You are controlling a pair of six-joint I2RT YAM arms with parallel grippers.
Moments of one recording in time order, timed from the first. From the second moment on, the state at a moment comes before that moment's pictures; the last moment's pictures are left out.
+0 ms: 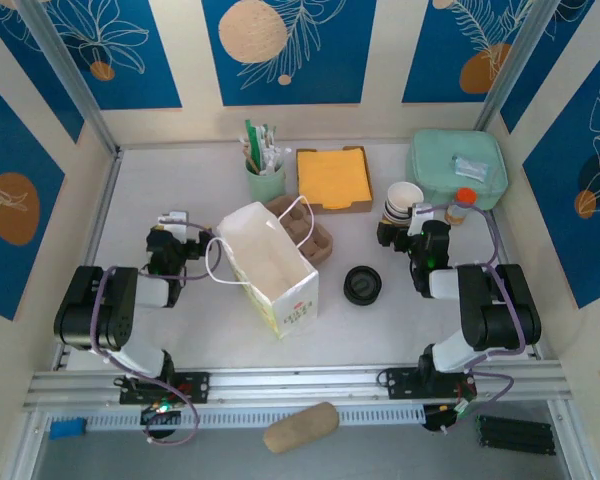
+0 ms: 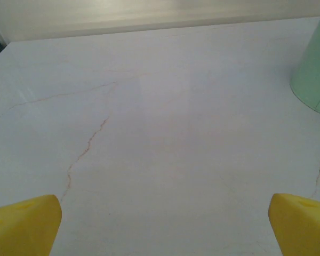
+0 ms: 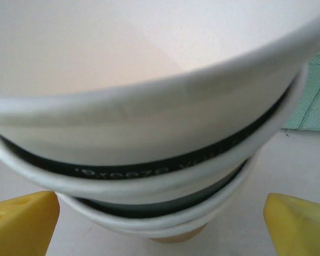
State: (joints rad) left arm -0.04 1.57 0.37 0.86 -0.02 0.03; right arm 0.01 1.52 0.40 0.71 -0.11 0.08
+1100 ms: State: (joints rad) left arm -0.04 1.43 0.37 0.74 -0.09 0.02; right arm 0.01 1.42 0.48 0.52 -0.08 0.09
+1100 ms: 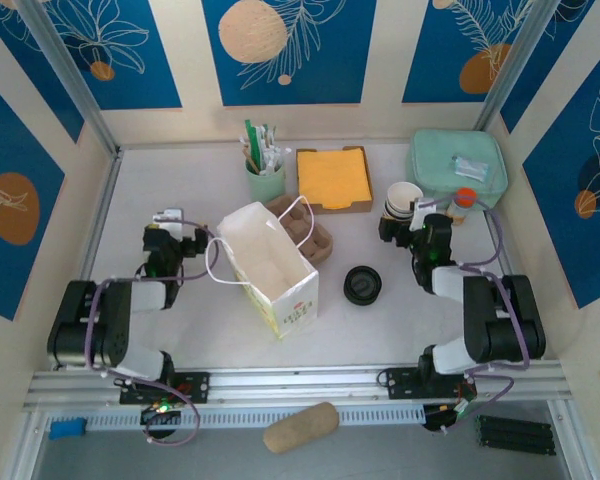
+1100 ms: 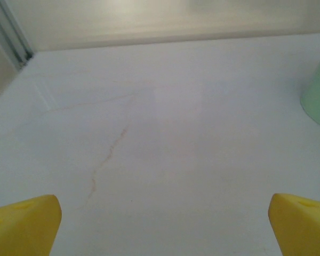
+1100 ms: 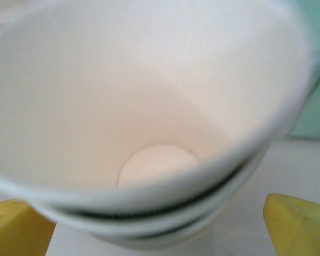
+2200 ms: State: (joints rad) left arm -0.06 0.70 1.21 -0.96 0.40 -0.55; right arm 0.70 0.76 0.87 -0.95 -0.30 0.48
